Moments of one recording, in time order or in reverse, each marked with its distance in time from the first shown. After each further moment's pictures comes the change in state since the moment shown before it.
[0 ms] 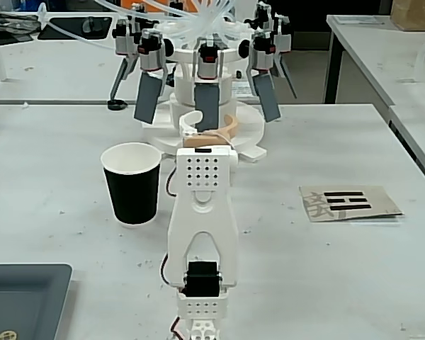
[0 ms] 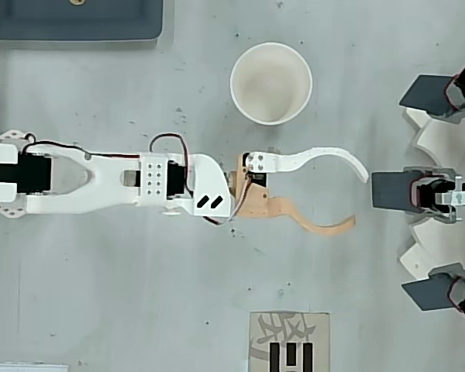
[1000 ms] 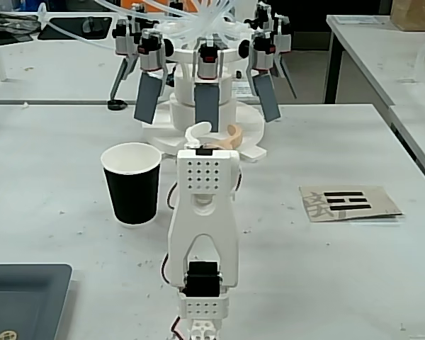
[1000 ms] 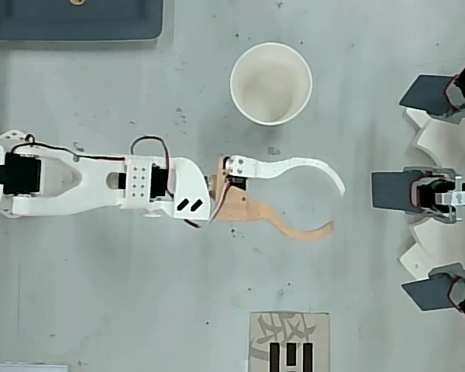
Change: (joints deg) arm 1.1 5.2 13.1 -7.5 -3.2
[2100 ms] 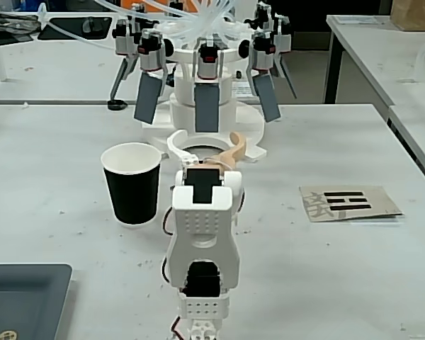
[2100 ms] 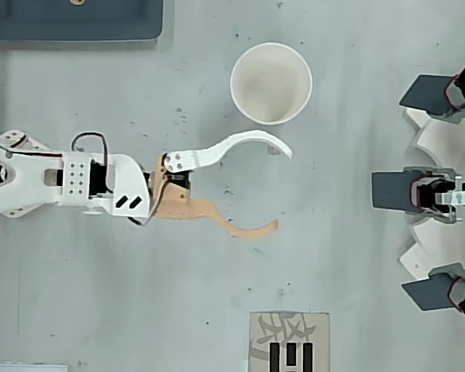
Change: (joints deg) arm 0.1 29.5 31.5 -5.3 0.3
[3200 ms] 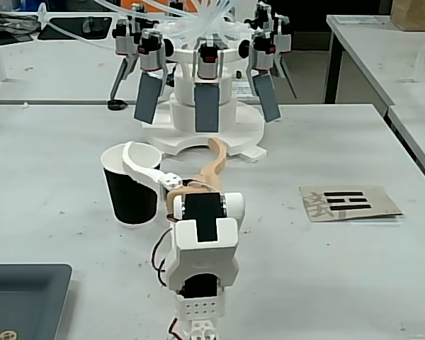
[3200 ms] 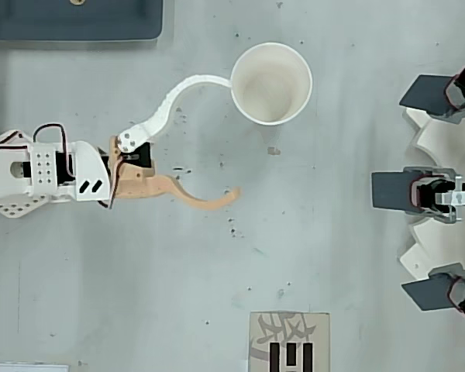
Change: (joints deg) arm -7.2 12.7 22.2 -14.8 2.5
